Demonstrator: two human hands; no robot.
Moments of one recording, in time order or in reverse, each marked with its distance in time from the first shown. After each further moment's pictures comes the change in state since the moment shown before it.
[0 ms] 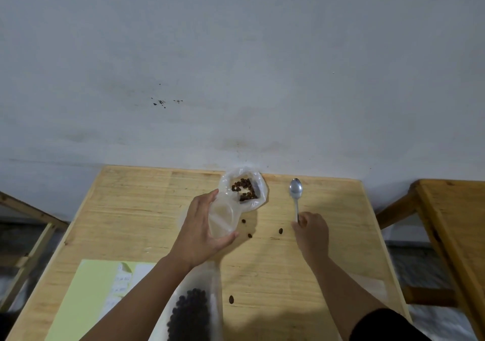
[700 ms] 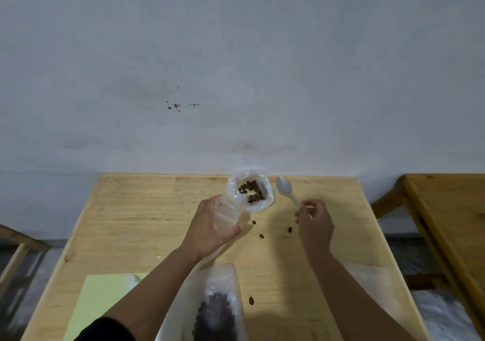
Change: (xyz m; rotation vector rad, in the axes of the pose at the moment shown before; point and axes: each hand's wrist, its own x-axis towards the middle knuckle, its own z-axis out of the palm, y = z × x) left_hand 0.015 -0.038 -0.015 -0.097 -0.132 -0.115; right_hand -0.036 -0.065 -0.003 0.467 0.273 0.149
